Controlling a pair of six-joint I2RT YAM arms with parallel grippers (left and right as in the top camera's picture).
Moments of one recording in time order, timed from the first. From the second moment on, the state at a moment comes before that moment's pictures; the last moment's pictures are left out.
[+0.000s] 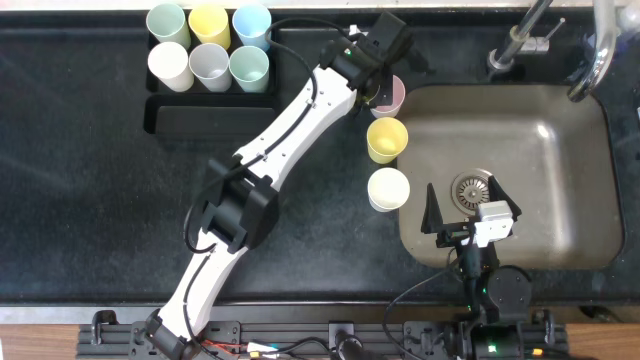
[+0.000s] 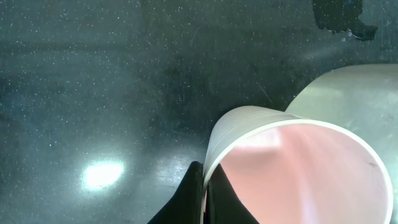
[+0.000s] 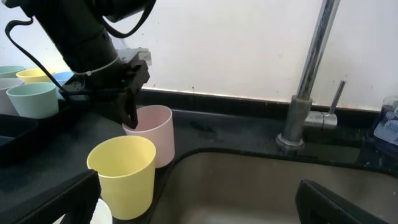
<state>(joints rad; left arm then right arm) -0.67 2.45 2.36 -1.07 -0.09 -0.66 0.05 0.01 0.02 -0.01 -0.08 -0.01</state>
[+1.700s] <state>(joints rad) 0.13 1.67 1.57 -1.04 -0.10 -0.10 0.05 0.01 0.02 -0.01 -0.08 -0.01</state>
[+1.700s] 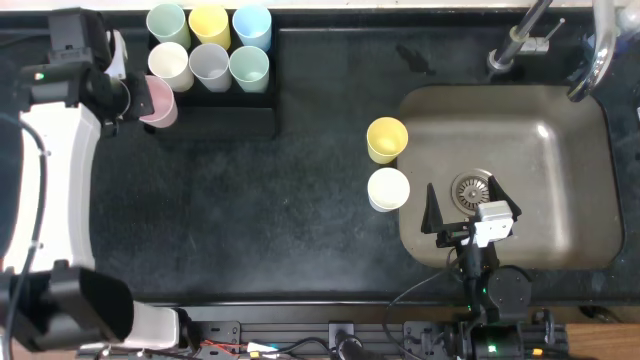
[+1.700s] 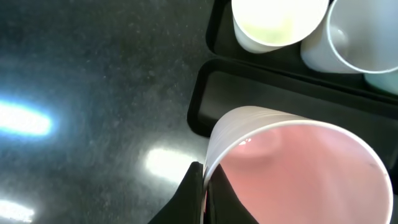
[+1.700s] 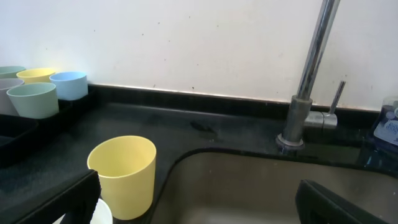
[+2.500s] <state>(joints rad) 0.13 1.85 1.57 -0.91 -0.07 -0.05 0.05 0.01 0.02 -0.01 -0.08 -0.01</state>
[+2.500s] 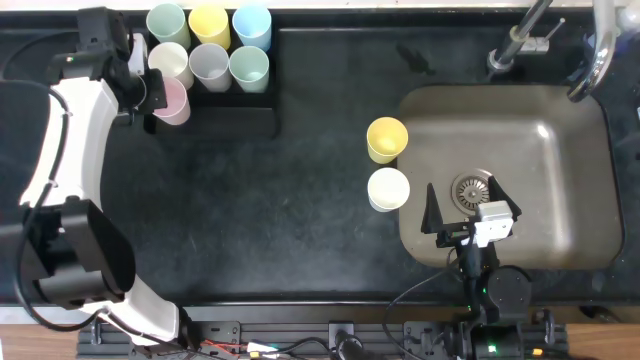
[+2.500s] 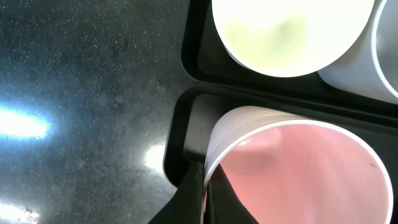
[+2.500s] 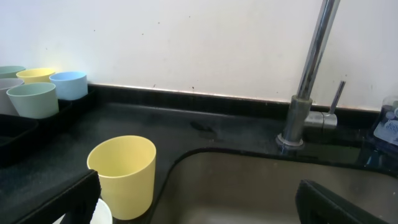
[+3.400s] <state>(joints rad) 0.17 1.92 1.57 -0.88 -0.06 -0.05 0.05 0.01 0.02 -0.01 -0.08 -0.01</state>
